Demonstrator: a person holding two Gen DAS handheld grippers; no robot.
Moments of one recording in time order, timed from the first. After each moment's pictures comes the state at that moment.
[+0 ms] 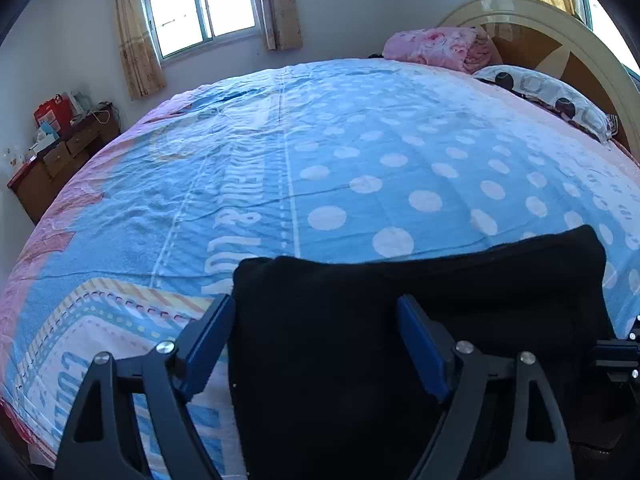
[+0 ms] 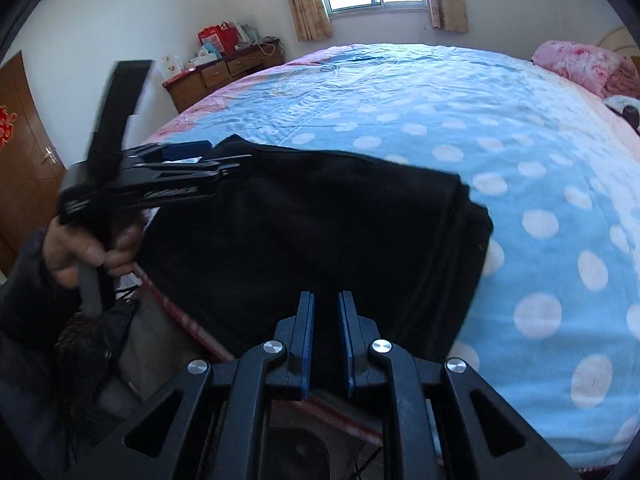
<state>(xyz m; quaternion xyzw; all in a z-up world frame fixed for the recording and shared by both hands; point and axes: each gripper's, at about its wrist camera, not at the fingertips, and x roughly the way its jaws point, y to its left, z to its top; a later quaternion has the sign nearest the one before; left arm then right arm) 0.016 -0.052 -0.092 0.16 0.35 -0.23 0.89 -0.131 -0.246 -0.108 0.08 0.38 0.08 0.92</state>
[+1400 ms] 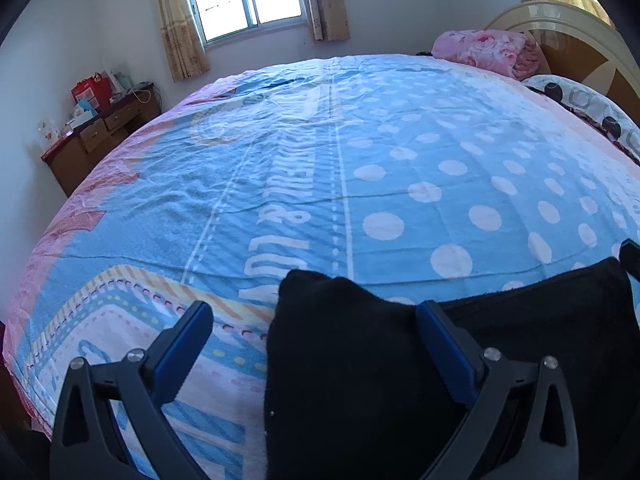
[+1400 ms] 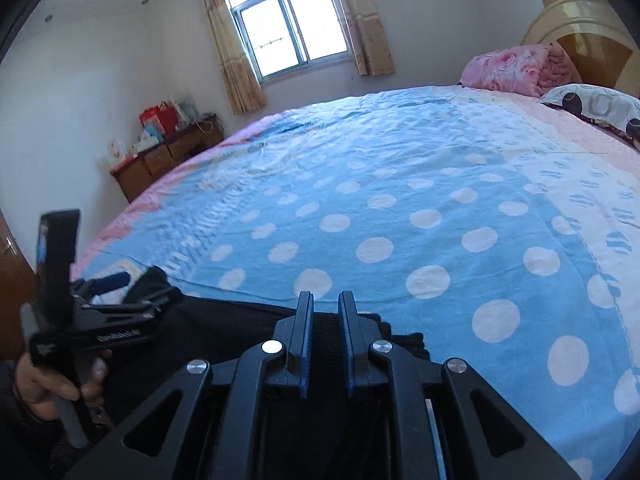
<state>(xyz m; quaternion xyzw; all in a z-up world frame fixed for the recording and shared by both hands) 0.048 -0.052 -0.094 0.14 0.36 -0.15 0.91 -0.078 -0.286 -0.084 0.15 0.28 -0.04 0.95</state>
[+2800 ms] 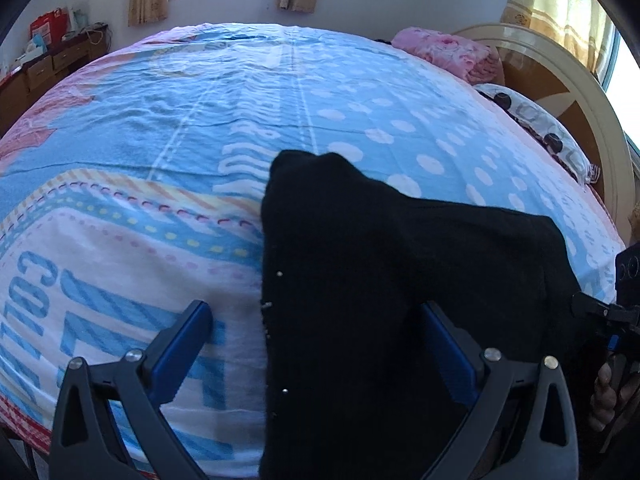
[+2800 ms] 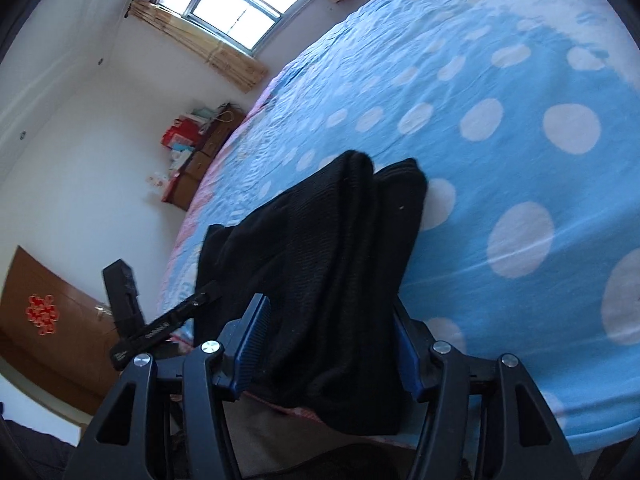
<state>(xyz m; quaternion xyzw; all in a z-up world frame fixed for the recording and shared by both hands) 0.025 -0.002 -0.120 0.04 0.44 -0.27 0.85 -0.129 -0.311 -0.137 0.38 0.35 0.08 0.85</state>
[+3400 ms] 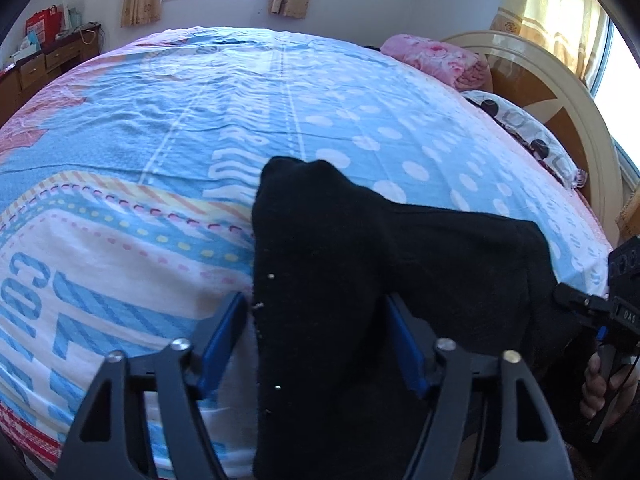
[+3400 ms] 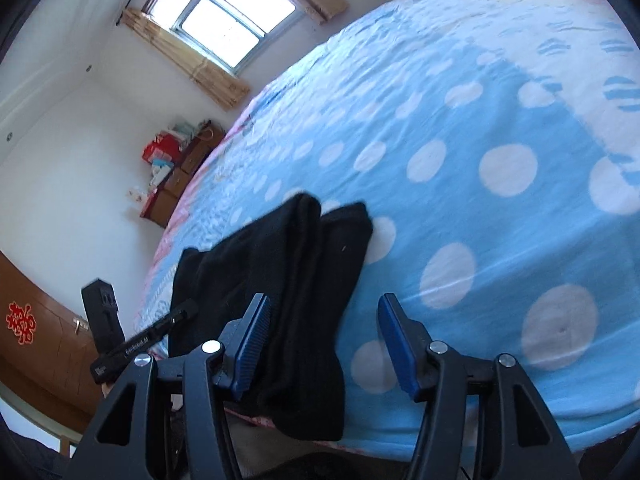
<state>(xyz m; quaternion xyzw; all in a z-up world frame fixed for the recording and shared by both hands) 0.027 0.004 -0.115 0.02 0.44 -0.31 0.84 -0.132 -0.322 -0.130 0.36 0.34 0.03 0.87</state>
